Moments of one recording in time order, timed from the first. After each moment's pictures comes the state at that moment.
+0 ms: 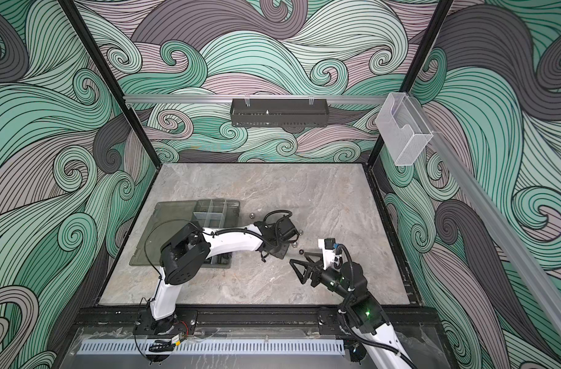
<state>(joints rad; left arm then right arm) -1.01 2.06 1.42 -0.62 -0.21 -0.52 0.47 0.02 0.09 -0.30 -0.44 0.61</state>
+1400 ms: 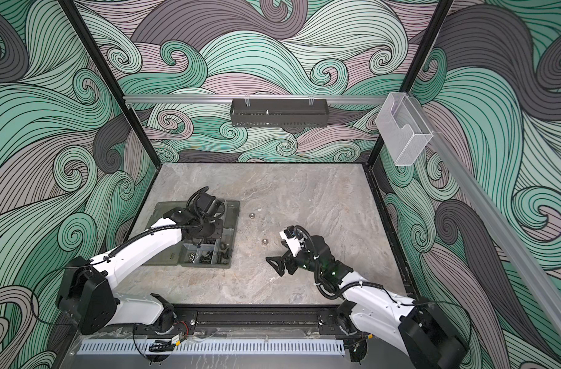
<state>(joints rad) -0.50 1.38 1.02 -0.82 -0.14 -0.47 0.70 0.99 0.26 0.33 -0.37 0.13</state>
